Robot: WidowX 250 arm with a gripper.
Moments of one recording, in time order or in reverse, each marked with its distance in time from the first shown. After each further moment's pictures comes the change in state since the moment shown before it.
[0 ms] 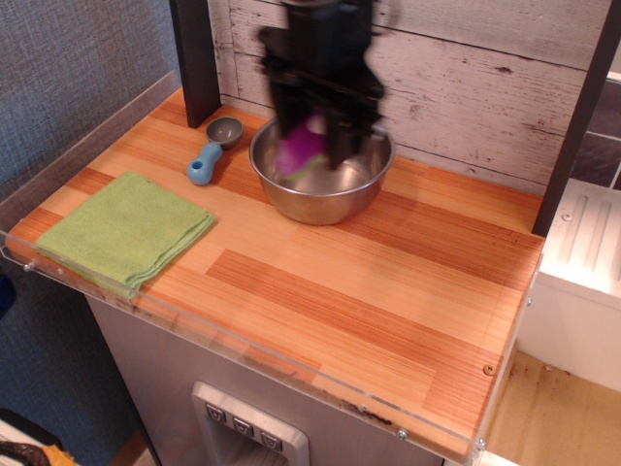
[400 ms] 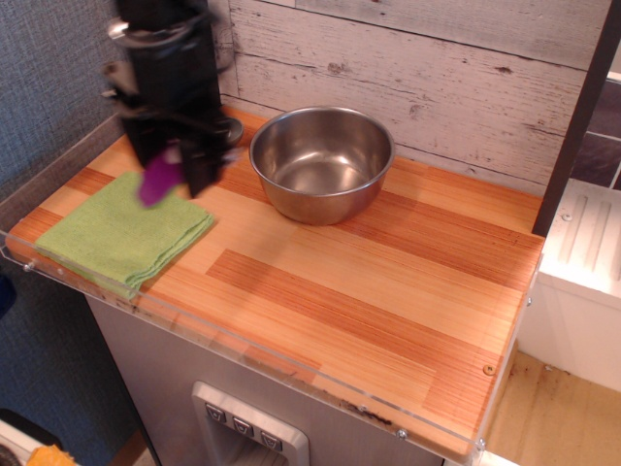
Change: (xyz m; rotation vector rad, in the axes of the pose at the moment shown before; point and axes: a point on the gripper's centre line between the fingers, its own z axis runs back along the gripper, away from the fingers) arm -0.076 0.079 -0.025 0.092 0.100 0.196
